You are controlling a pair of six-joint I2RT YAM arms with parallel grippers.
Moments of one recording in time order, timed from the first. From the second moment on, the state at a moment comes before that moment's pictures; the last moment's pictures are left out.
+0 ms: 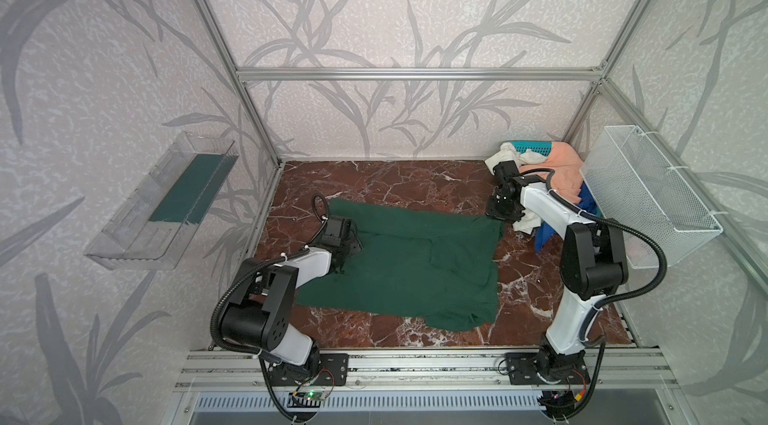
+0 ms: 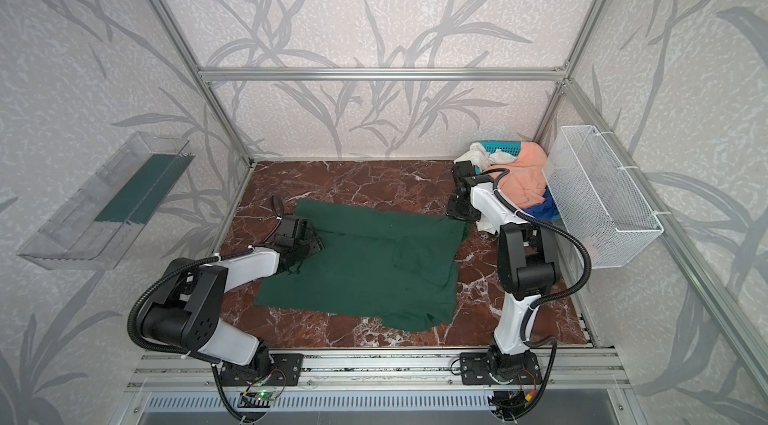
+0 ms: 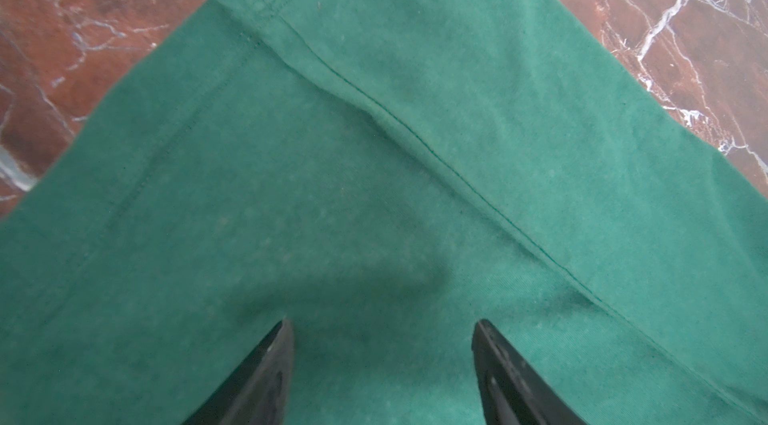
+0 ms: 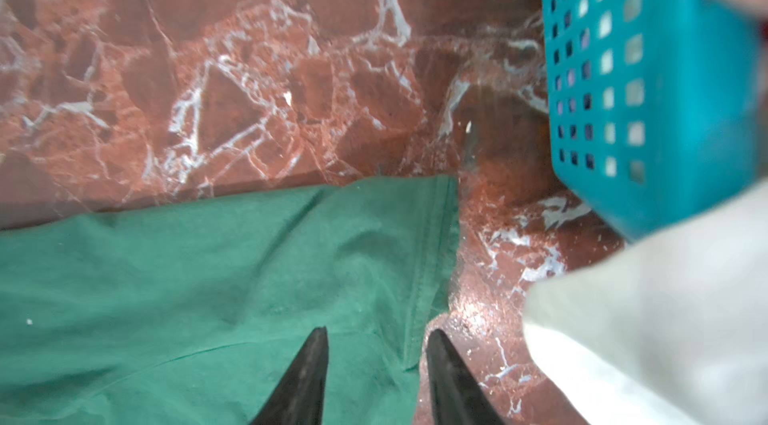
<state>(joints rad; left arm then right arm) -0.22 1.54 0.64 -0.02 -0.12 -0.69 0.17 1.89 1.48 -0.83 0.08 0.39</state>
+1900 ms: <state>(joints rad) -0.17 1.21 0.70 -0.26 -0.20 -0.62 0.14 2.36 2.25 -1.16 -0.04 0.32</state>
